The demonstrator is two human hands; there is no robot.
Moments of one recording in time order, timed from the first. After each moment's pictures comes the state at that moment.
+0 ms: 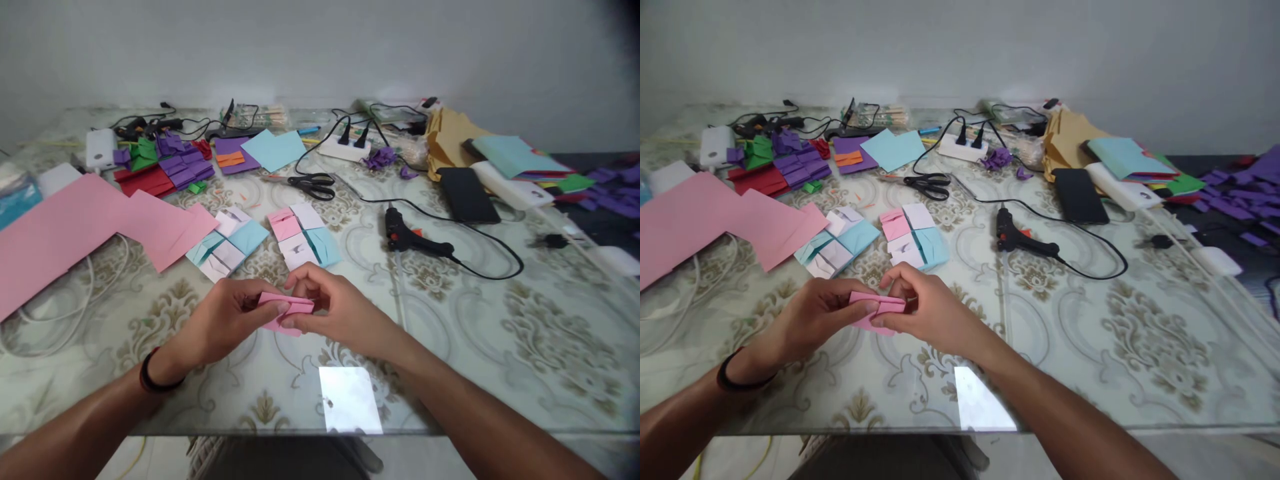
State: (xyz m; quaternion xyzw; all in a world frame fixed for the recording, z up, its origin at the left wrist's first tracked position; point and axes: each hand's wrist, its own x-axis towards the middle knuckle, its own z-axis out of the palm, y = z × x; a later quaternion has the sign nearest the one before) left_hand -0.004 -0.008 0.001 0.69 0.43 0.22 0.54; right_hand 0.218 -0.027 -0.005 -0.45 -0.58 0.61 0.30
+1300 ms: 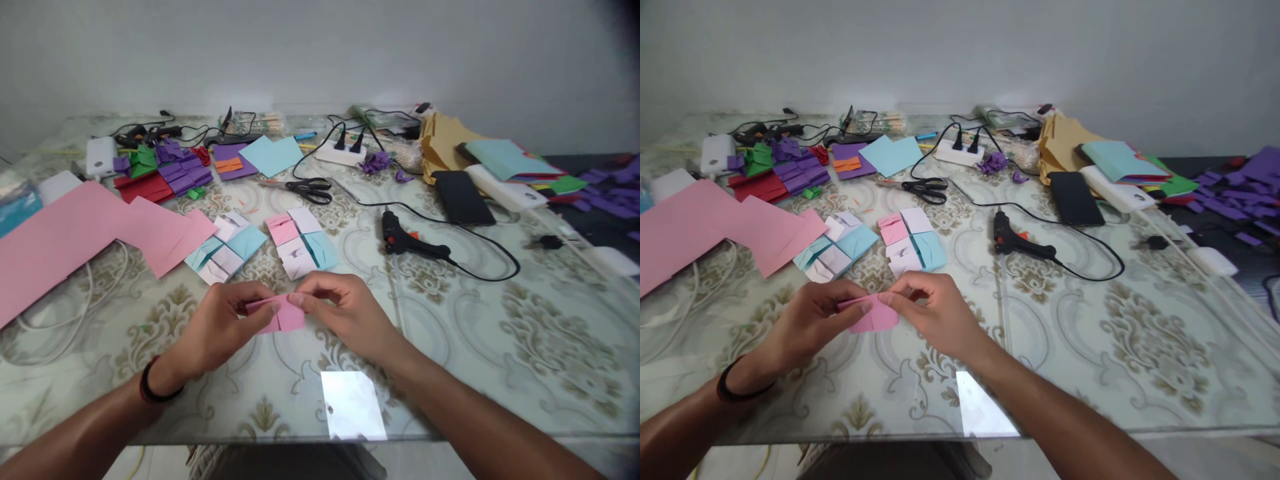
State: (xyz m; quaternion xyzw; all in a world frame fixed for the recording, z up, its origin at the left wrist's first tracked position) left_hand 0.000 -0.013 0.005 0.71 0.45 0.25 0.49; right_hand 0.217 -0.028 0.000 -0.47 -0.57 0.54 0.41
